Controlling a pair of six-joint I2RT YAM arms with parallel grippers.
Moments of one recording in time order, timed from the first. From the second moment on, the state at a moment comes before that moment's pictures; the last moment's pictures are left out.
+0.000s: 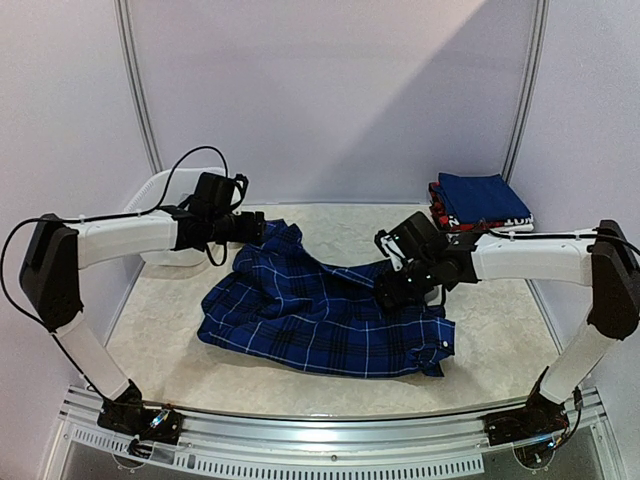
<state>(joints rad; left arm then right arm) -0.51 1.67 1.17 -0.13 -0.22 -0.25 0.80 1.64 1.09 -0.40 0.16 0.26</state>
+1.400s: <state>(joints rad) -0.60 1.56 0.88 -0.05 -0.16 -0.31 0.91 1.93 1.33 -0.54 0.64 0.15</state>
